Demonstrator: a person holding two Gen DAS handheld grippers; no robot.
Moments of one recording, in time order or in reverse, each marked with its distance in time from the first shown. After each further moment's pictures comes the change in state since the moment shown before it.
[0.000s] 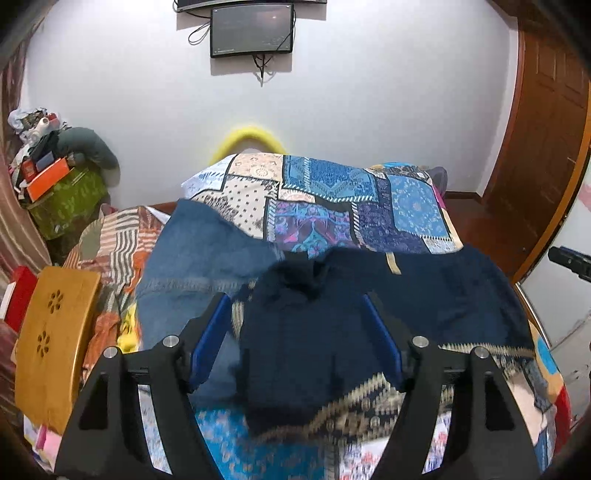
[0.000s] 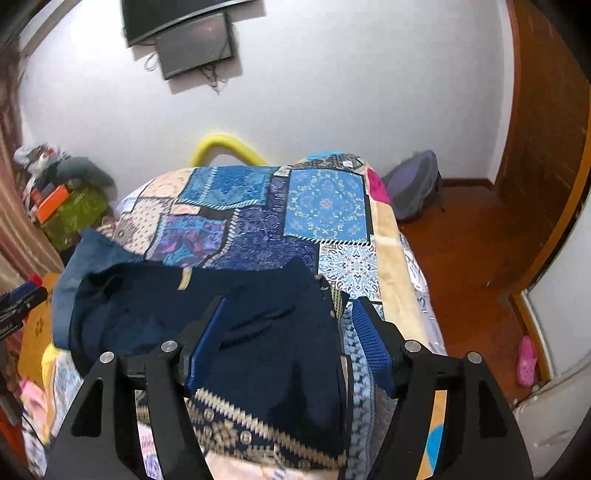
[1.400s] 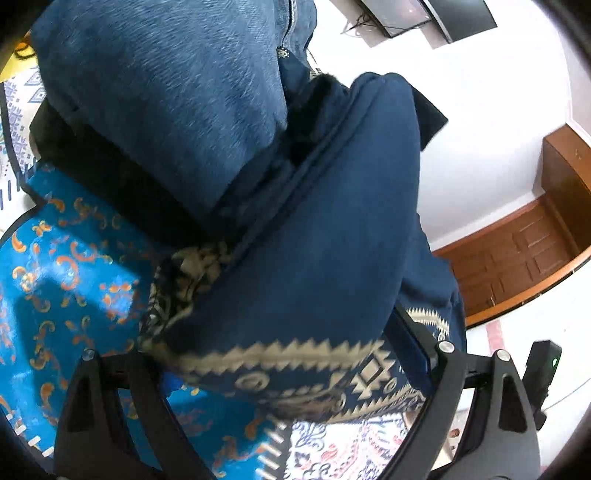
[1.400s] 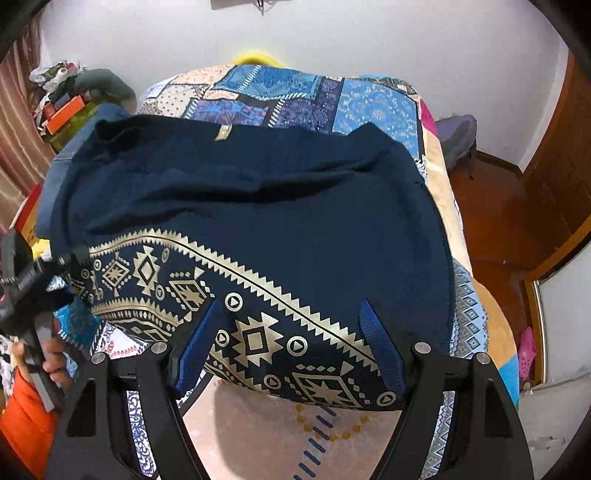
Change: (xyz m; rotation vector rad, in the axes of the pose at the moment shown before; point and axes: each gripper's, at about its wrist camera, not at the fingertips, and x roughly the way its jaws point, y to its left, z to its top) left arm 0.132 0.059 -0.170 -0.704 0.117 -0.458; right arm 0.074 0.049 -0.099 -0.124 0.241 0.030
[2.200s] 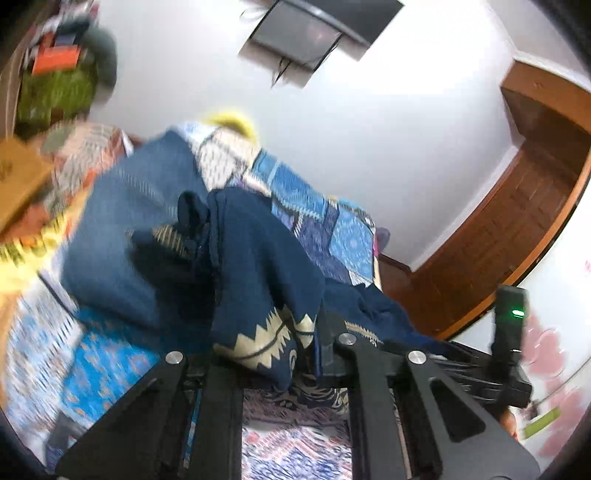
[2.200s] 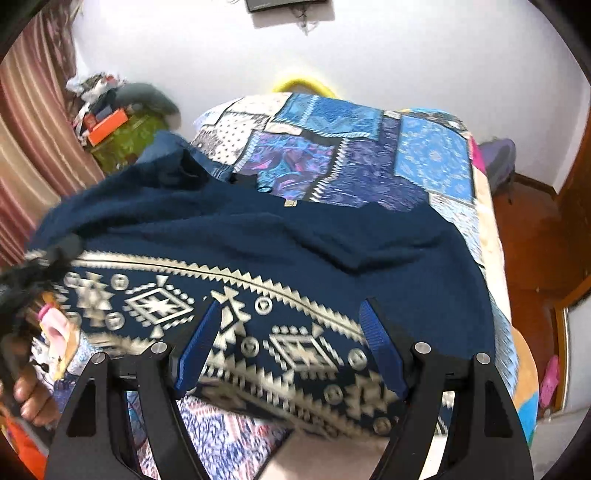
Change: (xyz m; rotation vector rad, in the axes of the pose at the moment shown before) left arm -0.113 -0.176 -0.005 0.367 -0.206 0.109; right arm -0.002 0.067 0.046 -0.072 -0.025 0.162
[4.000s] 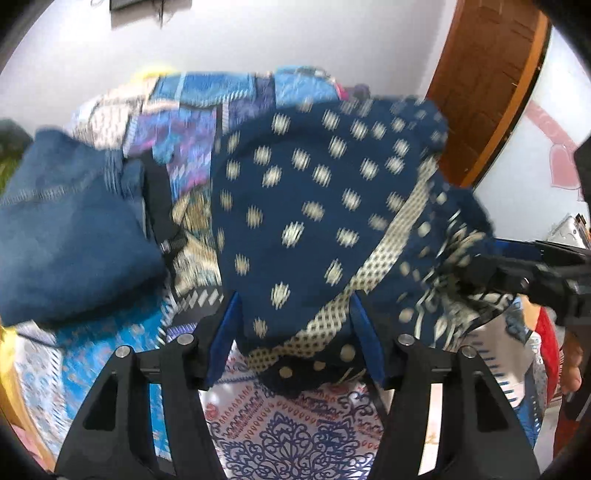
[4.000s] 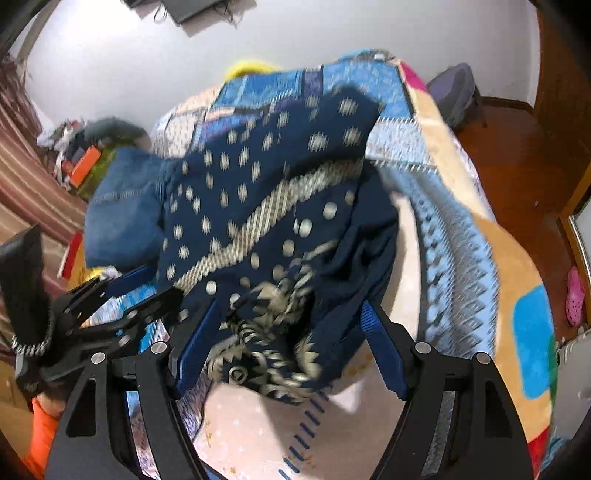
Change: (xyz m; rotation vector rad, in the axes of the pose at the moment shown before) left arm 0.142 -0.066 -0.090 0.450 0.437 0.086; right arm -0.033 -0.094 -0.090 0.231 0.013 0.021
